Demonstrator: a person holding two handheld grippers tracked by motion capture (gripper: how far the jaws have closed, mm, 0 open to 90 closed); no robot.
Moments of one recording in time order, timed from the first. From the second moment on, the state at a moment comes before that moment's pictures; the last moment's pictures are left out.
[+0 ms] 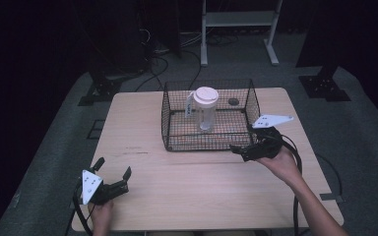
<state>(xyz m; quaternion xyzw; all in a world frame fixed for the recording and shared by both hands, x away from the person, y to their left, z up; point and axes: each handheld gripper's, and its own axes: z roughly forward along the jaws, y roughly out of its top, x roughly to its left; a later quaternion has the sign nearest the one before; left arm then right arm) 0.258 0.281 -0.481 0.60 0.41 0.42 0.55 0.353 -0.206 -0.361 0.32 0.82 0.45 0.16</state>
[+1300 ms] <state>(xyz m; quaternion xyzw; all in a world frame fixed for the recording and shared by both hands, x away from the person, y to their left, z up) 0.257 0.281 -0.481 0.60 0.41 0.42 0.54 0.309 -0.245 -0.405 0.35 0.81 0.44 0.15</state>
